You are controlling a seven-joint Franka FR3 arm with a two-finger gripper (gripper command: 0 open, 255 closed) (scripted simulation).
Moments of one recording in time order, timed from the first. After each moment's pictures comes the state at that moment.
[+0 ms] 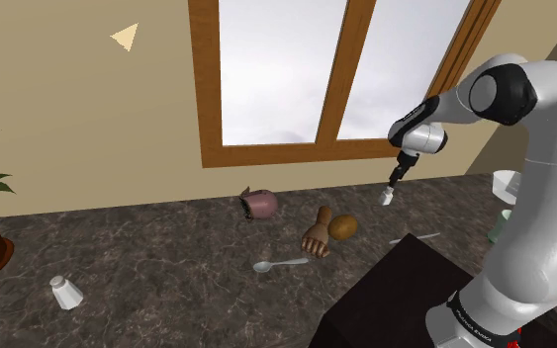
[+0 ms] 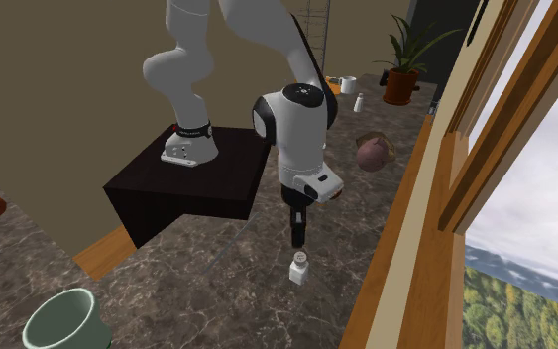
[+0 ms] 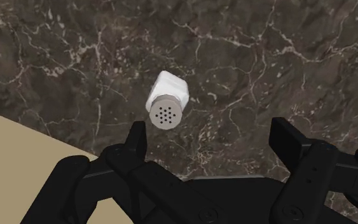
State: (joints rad) arm -0.36 0.45 -0.41 -2.09 0.30 2.50 -1.06
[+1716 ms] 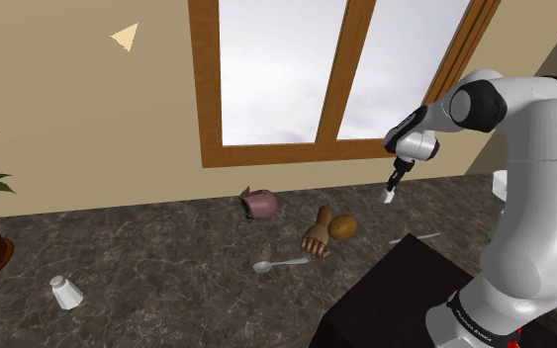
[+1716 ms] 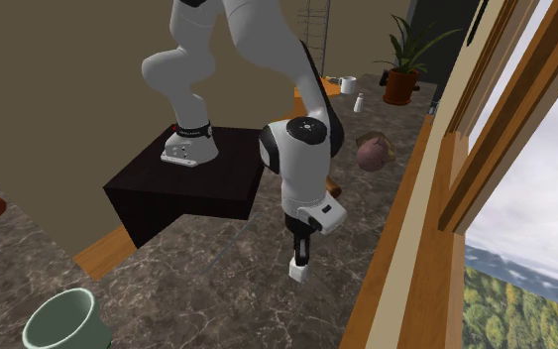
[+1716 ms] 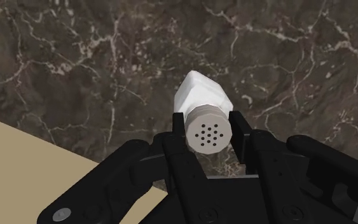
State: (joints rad) arm -0.44 0.61 -0.35 -1.96 0.37 2.53 -1.14
